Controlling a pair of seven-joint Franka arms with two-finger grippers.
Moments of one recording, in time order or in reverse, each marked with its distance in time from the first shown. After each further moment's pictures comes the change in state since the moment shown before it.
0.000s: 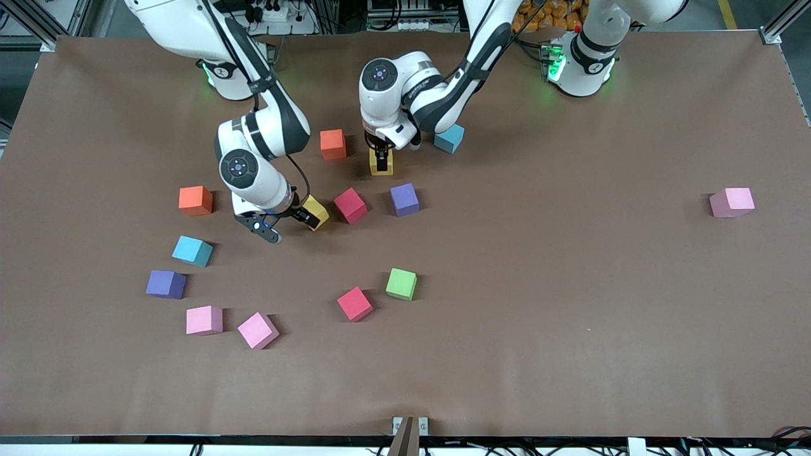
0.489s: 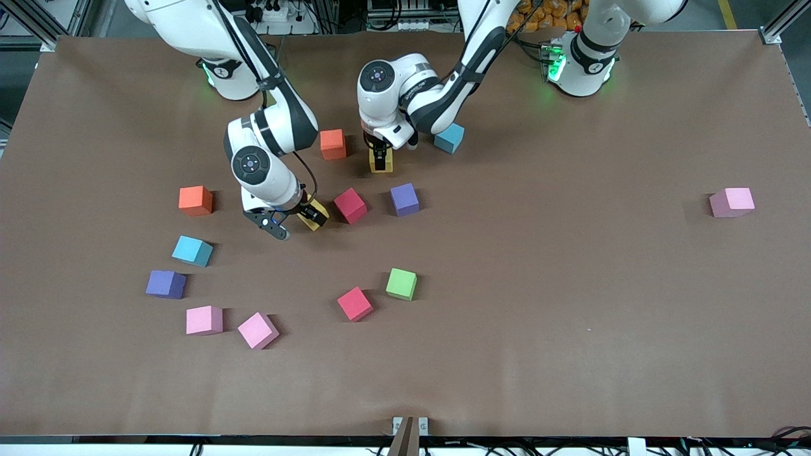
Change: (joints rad) left arm -0.015 0.035 0.000 0.002 0.003 0.028 0.000; right arm 0.030 0.023 0.001 -0.003 0.000 0.030 0.051
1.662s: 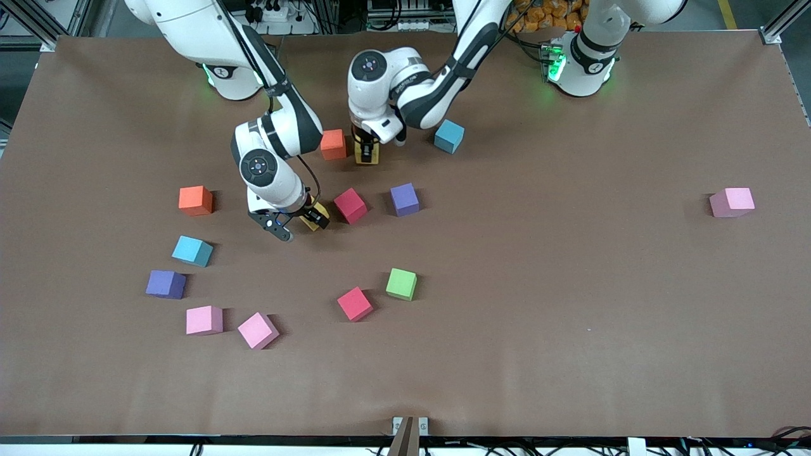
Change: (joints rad) left arm -0.033 0.003 -0.010 0.082 0.010 0.015 0.005; right arm 0.011 0.031 -0.009 0.000 0.003 0.038 0.023
